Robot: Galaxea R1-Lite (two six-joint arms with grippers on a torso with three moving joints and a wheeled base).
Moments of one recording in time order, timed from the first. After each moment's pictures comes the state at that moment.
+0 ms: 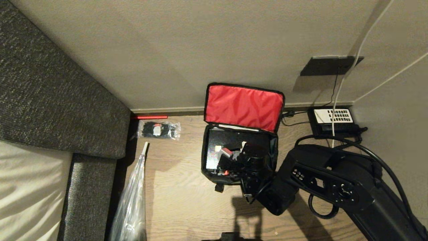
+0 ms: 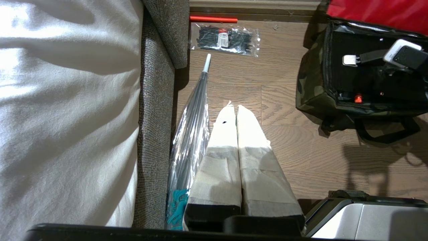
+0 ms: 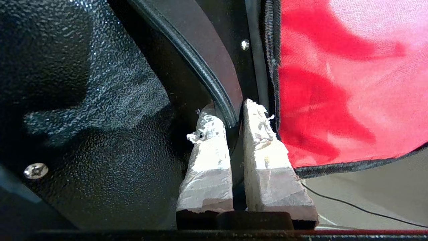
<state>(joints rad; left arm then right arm) 0.00 0.00 0.00 0.00 0.01 -0.01 0.65 2.58 -1.25 -1.32 -0.61 -1.25</state>
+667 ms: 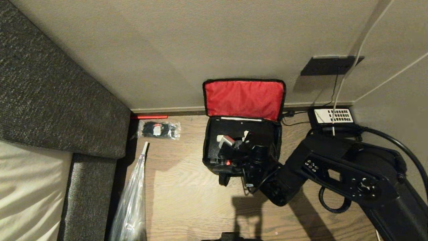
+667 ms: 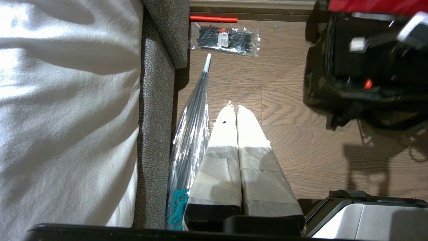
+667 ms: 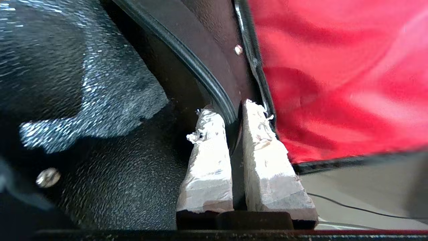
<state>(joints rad) 0.00 0.00 0.00 0.00 0.01 -0.01 0.65 2.46 -1.24 -1.29 -0.61 -1.25</state>
